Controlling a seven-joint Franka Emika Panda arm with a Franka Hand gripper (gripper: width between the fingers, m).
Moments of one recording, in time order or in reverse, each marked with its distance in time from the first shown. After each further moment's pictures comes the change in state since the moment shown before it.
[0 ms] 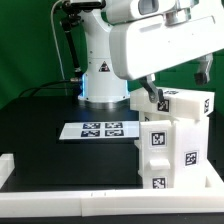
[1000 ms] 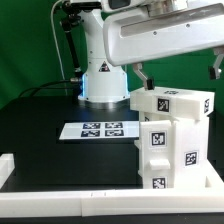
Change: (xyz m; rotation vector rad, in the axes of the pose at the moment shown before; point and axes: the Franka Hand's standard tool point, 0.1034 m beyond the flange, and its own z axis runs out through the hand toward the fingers) arm 0.015 0.007 -0.020 0.014 0.007 0.767
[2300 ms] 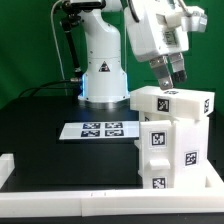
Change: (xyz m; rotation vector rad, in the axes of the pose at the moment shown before) arm -0.016 0.011 0.003 0.236 0.022 1.729
